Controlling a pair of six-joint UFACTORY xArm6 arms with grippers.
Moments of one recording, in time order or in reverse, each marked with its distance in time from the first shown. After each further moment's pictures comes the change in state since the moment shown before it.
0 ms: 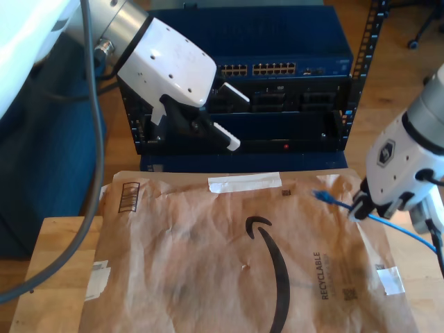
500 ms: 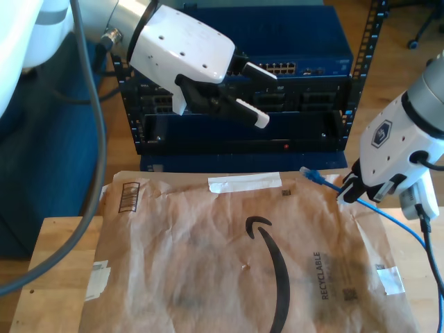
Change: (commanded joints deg) left arm 0.2 0.0 0.0 -9.2 2.6 -3.4; right arm 0.1 0.7 -1.6 3.8 0.0 2.2
